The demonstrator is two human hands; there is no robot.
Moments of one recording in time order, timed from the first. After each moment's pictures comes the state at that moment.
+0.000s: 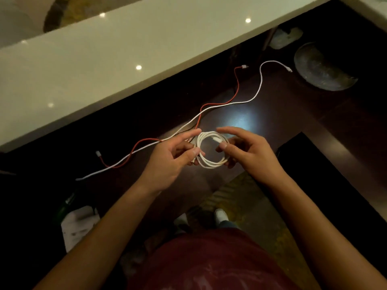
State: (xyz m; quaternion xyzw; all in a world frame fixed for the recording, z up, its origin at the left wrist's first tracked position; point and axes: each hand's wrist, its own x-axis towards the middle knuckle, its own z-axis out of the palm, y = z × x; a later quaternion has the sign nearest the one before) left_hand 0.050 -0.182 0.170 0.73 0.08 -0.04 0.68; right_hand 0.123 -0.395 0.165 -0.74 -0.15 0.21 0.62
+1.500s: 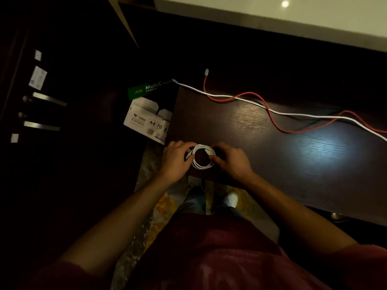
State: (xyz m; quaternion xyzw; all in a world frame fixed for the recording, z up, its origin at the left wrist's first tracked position) left_hand -0.138 -0.126 -0.006 0.82 0.47 -0.04 0.32; right_hand 0.050 -0.224 -0.025 -0.75 -0.50 0.39 0.18
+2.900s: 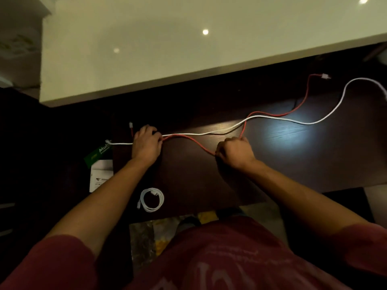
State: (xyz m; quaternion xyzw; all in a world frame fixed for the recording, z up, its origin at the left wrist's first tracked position) left_hand 0.054 -0.046 0.001 0.94 0.31 -0.10 0.07; right_hand 0.239 -0.290 0.001 -0.86 -0.46 0.23 0.01
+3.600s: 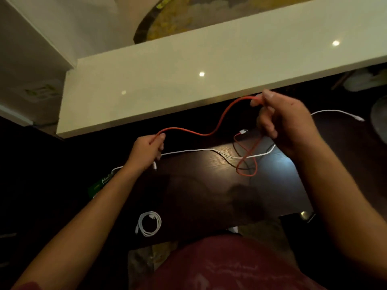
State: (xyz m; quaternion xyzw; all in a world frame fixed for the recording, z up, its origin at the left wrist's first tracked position) left_hand 0.101 -0.081 0.121 0.78 0.39 0.08 0.48; right_hand 0.305 -0.347 0.212 -0.60 -0.20 0.31 0.71
